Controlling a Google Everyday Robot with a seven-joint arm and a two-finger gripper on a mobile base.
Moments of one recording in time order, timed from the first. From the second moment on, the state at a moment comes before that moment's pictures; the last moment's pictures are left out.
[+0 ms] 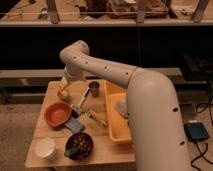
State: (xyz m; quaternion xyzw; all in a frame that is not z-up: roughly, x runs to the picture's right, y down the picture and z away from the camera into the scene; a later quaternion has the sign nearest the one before) arm -0.180 -0.037 0.820 -0.02 -0.27 -0.82 0.51
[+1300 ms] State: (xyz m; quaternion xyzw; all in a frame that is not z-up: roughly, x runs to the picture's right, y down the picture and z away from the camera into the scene) arm -0.264 -0.051 0.873 0.00 -0.26 -0.82 0.50
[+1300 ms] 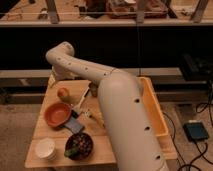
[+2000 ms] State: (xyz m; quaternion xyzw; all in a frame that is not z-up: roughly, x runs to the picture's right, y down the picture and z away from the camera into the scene) arm -0.282 -0.032 0.884 0.00 -0.29 -0.82 0.50
